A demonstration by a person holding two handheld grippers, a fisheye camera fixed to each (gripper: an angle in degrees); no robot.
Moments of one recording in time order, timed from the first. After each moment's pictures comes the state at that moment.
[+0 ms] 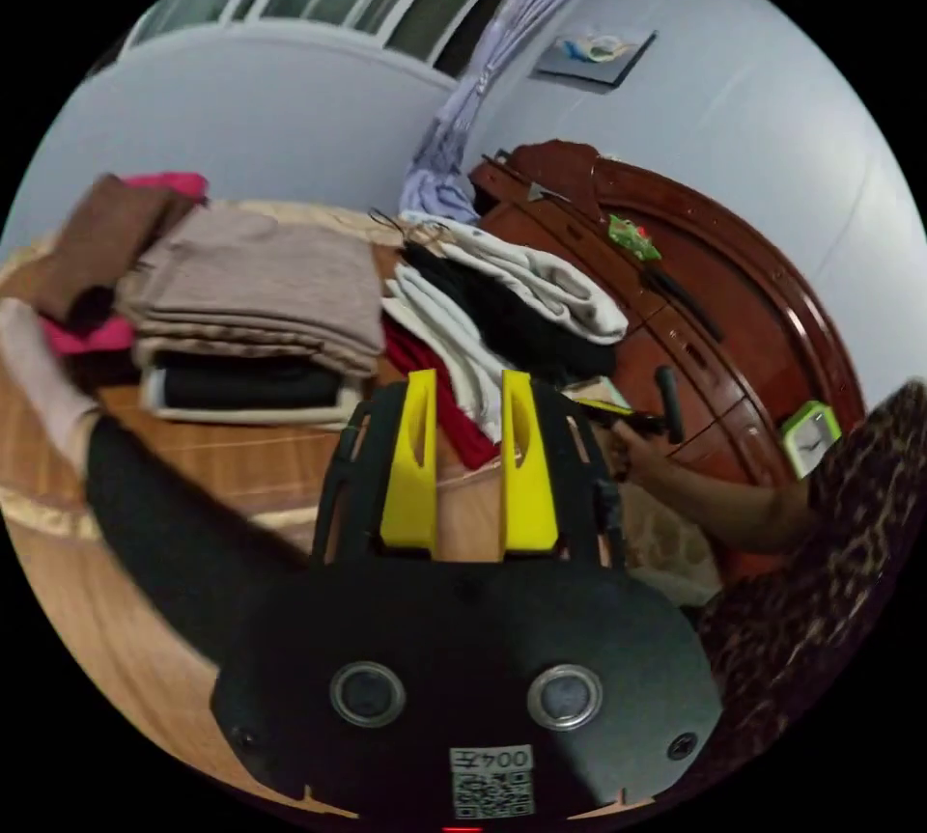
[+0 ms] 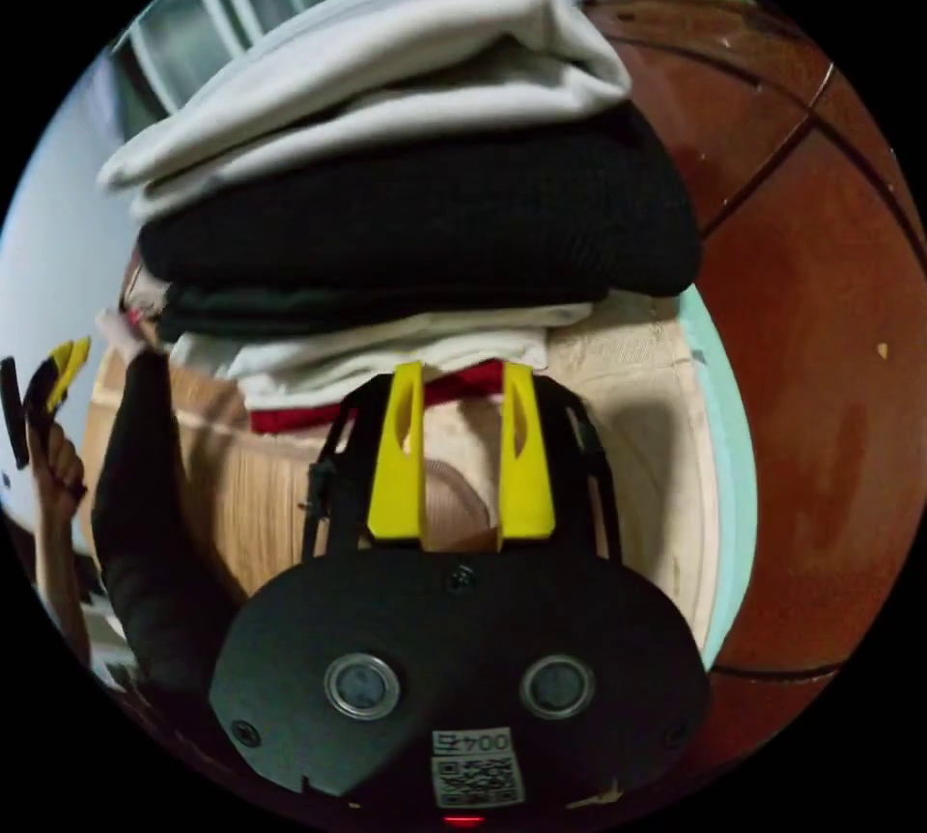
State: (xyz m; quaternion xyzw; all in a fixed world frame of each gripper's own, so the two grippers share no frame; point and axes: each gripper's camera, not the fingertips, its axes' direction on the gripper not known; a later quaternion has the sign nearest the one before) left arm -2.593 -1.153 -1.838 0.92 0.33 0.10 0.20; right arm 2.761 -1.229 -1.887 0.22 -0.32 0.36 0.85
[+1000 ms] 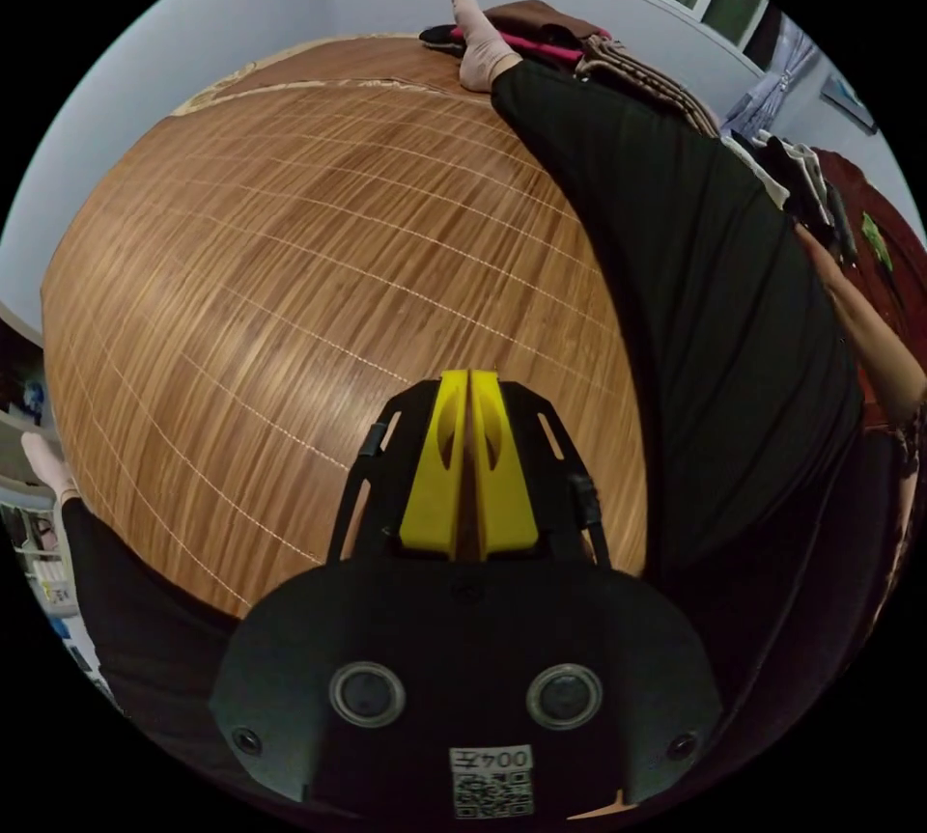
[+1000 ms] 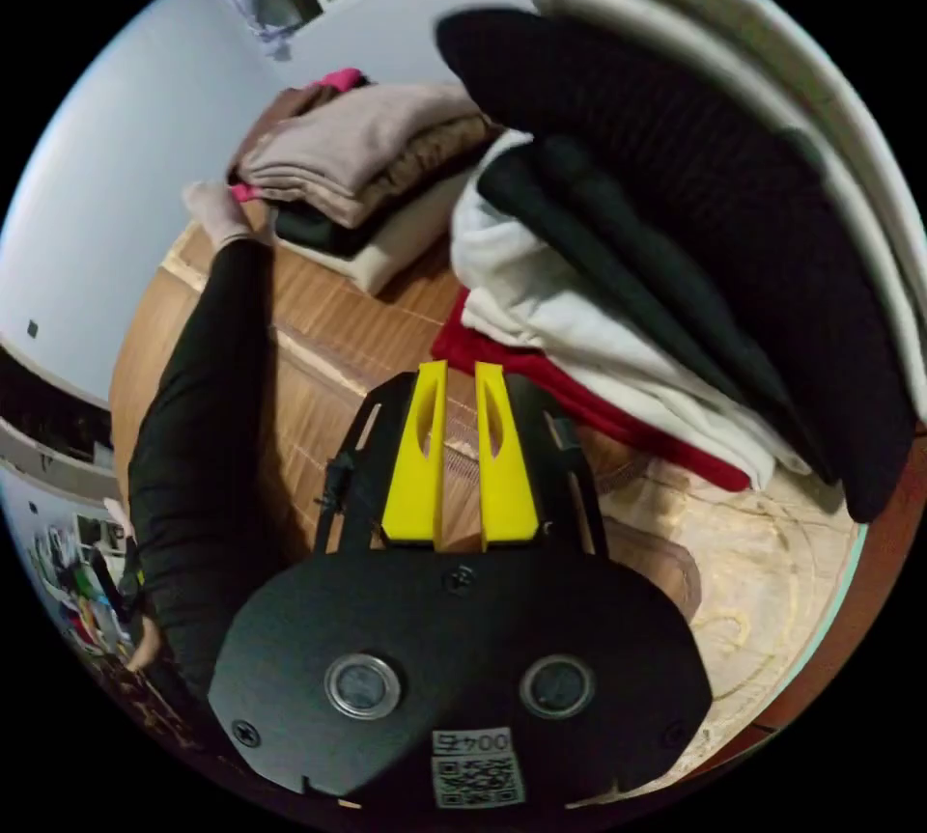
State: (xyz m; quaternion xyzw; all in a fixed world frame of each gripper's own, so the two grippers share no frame) left arm -2.433 -1.202 -1.548 0.75 0.48 -0.21 0.41; right arm 2.626 -1.276 -1.984 0.25 -0.38 0.15 0.88
